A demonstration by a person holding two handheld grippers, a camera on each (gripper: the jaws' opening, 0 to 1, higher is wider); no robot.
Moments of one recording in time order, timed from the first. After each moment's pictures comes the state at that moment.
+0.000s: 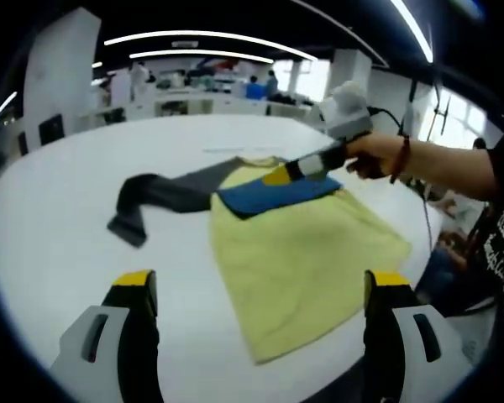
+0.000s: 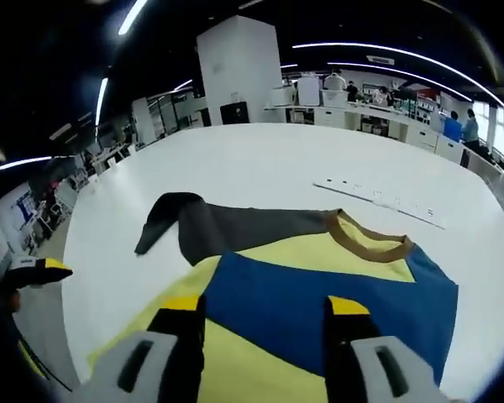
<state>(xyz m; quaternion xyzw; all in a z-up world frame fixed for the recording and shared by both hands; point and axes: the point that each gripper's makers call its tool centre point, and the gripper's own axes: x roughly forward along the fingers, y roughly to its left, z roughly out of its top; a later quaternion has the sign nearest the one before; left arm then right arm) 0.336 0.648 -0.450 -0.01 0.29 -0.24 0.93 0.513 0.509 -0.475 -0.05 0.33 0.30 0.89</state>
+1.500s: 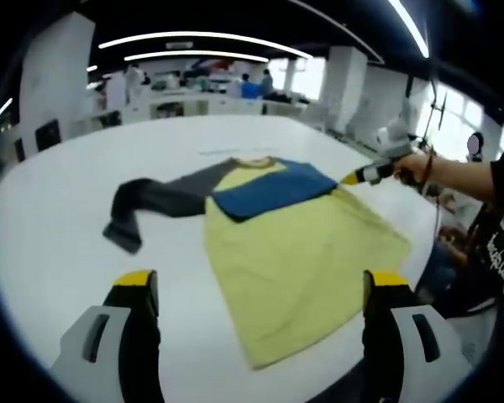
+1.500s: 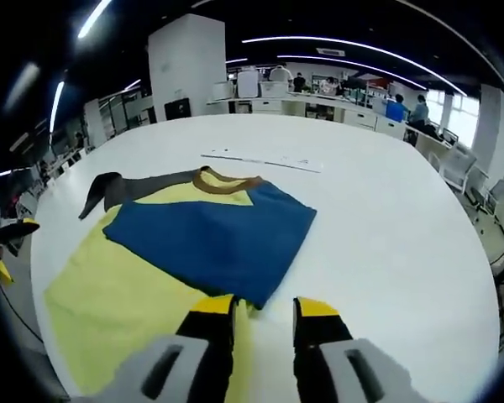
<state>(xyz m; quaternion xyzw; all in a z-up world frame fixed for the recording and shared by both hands) 0.339 0.641 -0.448 0.01 0.29 -0.25 0.92 0.486 0.310 -0.509 -0.05 0.36 0.17 0.91</state>
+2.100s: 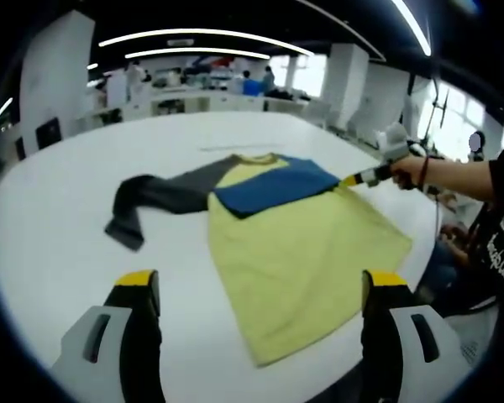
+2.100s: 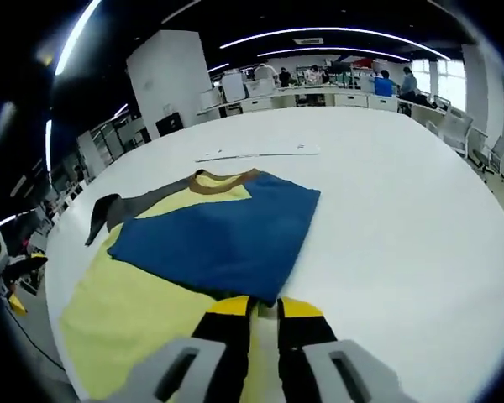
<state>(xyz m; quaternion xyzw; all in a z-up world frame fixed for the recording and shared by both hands) 0.339 0.644 -0.451 0.01 0.30 -0.25 0.92 0.489 0.320 -0.529 0.05 0.38 0.17 0.91</state>
